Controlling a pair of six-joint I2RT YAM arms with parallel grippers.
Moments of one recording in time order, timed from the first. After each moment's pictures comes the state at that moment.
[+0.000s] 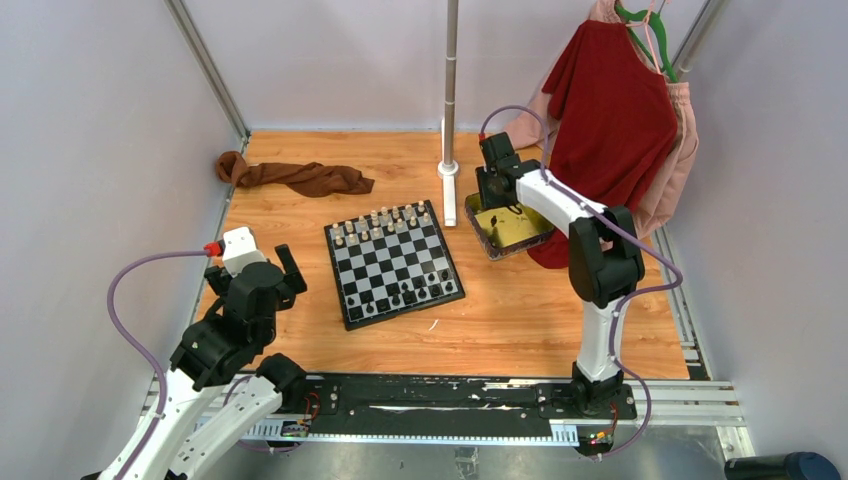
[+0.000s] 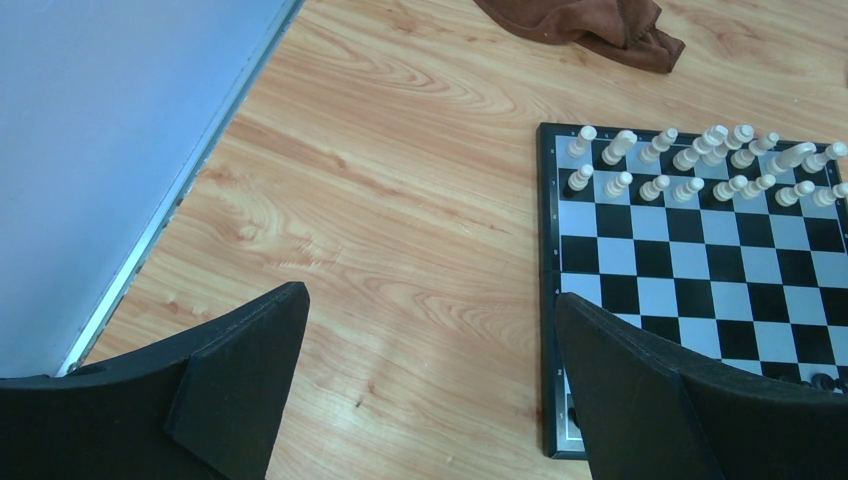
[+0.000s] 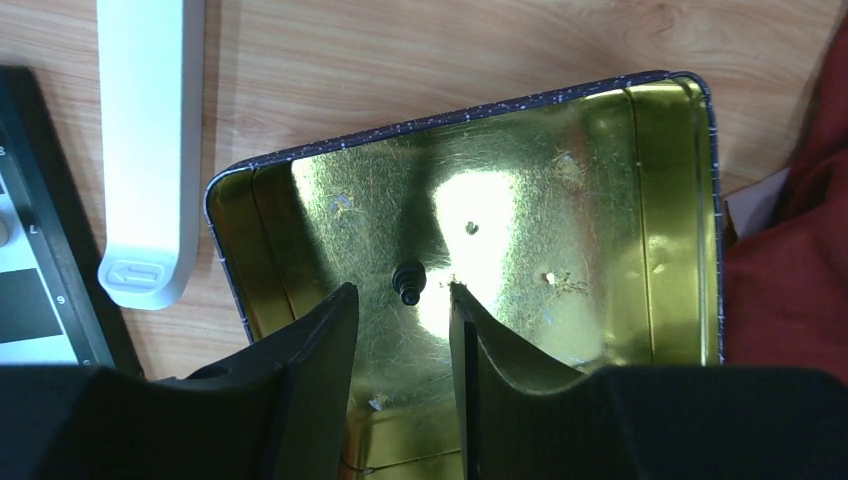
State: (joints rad) left arm -0.57 0.44 0.79 -0.91 -0.82 -0.50; right arm 0.41 1.97 1.56 -0.53 0.18 0.13
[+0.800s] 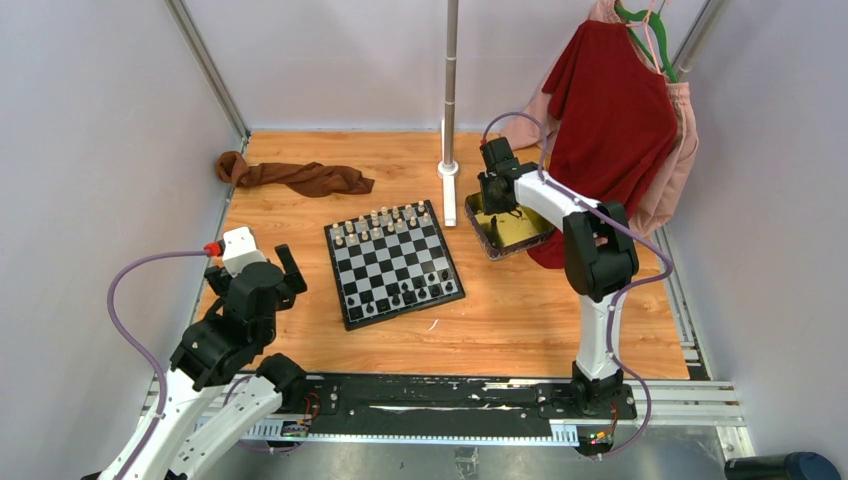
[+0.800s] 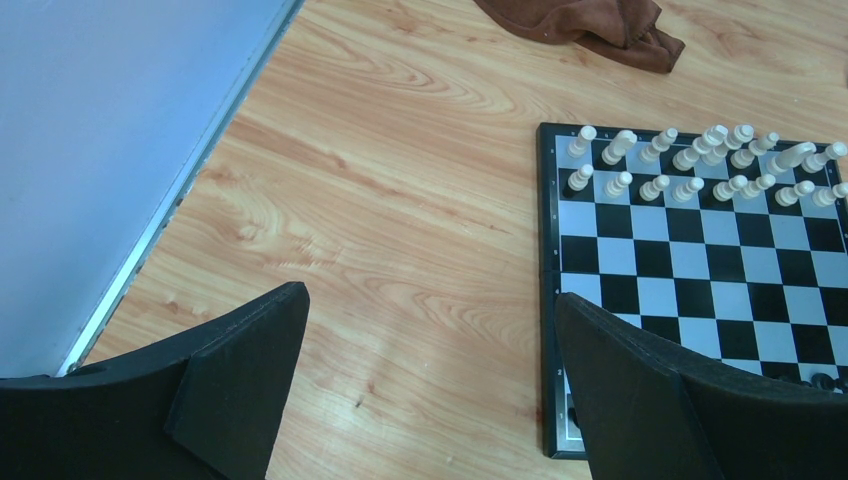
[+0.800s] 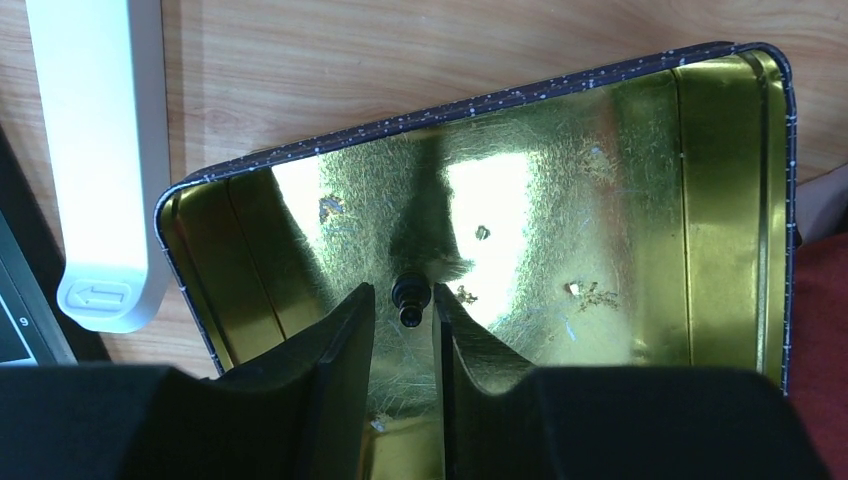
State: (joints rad) left arm -0.57 0.44 0.79 -0.91 -0.82 -0.50; right arm 0.39 2.03 1.56 -0.52 0.14 0.17
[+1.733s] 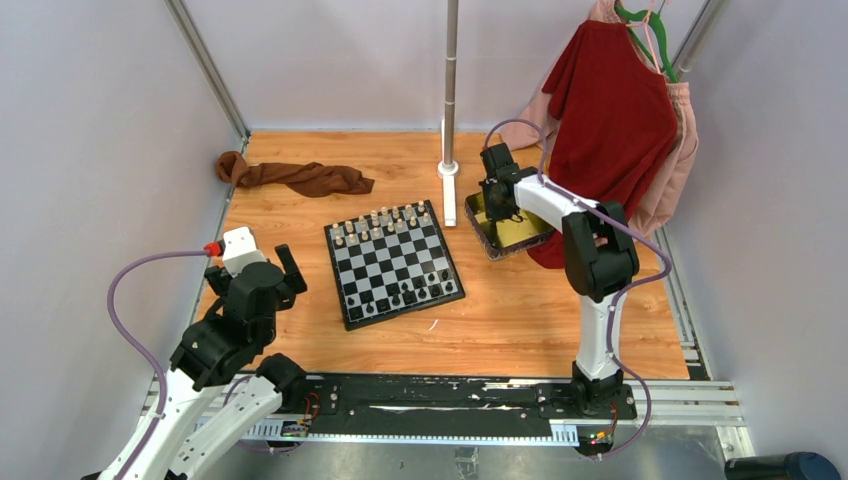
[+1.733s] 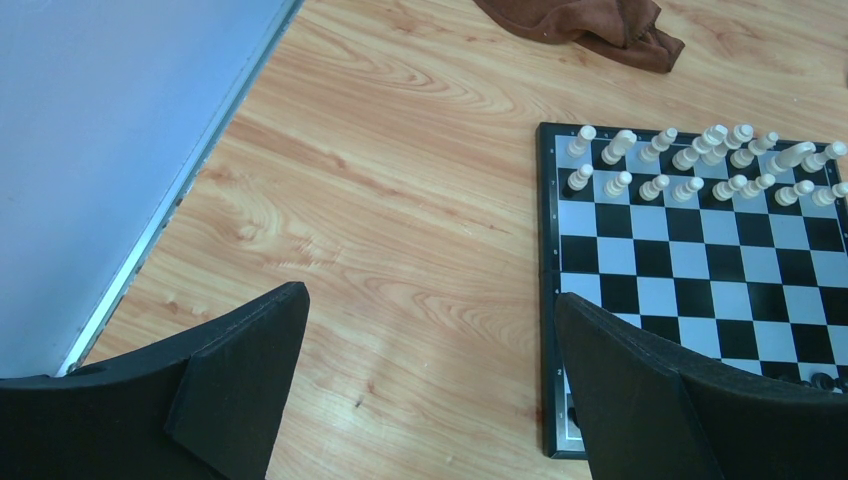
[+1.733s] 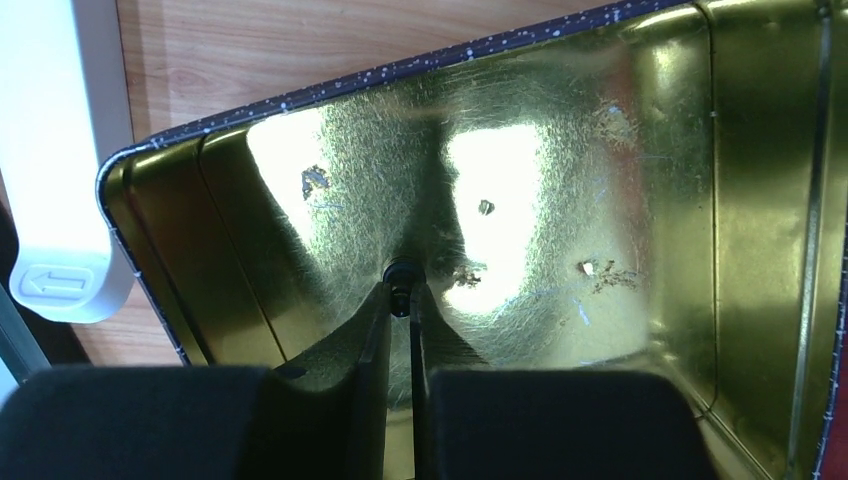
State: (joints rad) left arm -0.57 0.44 0.79 -0.91 -0.82 -0.50; right arm 0.39 2.03 1.51 -0.52 0.14 0.20
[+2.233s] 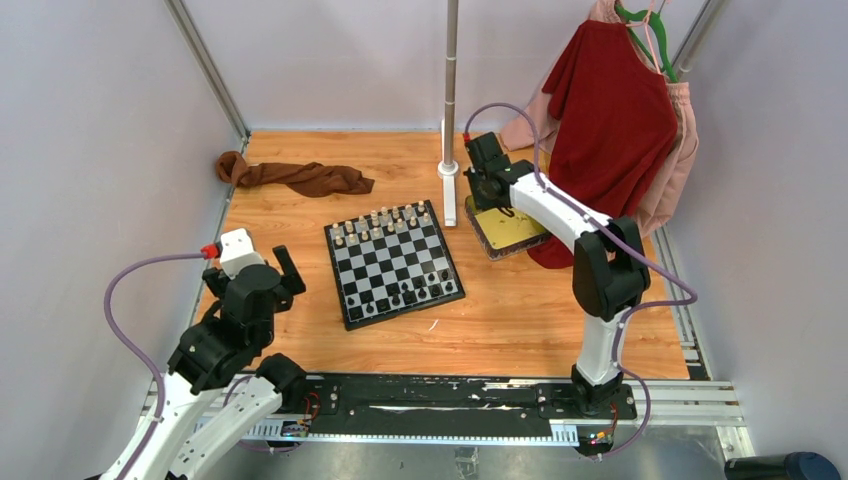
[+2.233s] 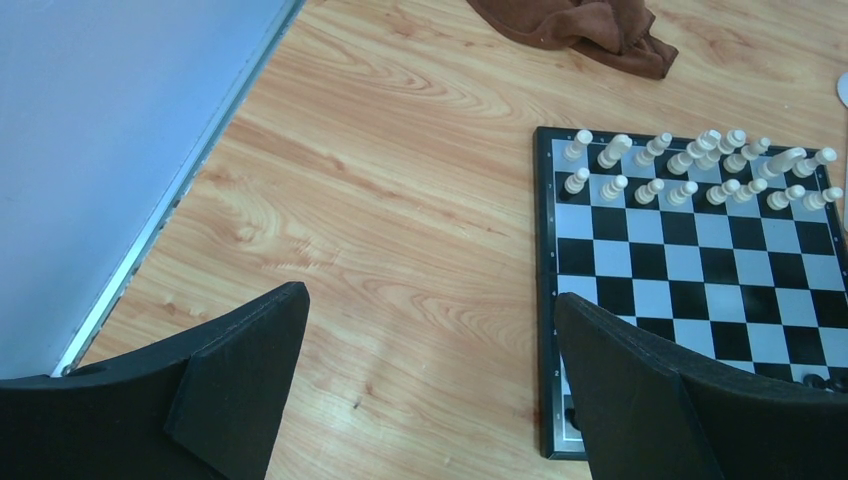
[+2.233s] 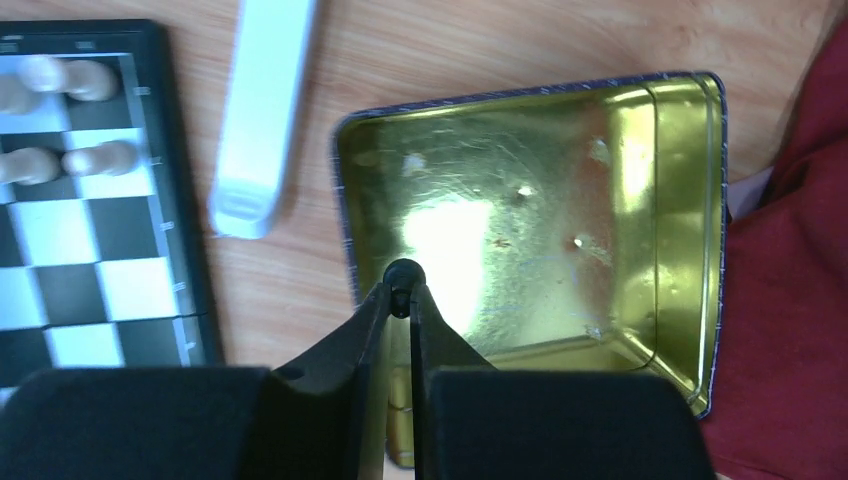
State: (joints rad) left arm -0.57 0.43 0.79 -0.91 -0.82 -0.50; right arm 0.48 1.90 1.55 -0.57 0.21 0.13
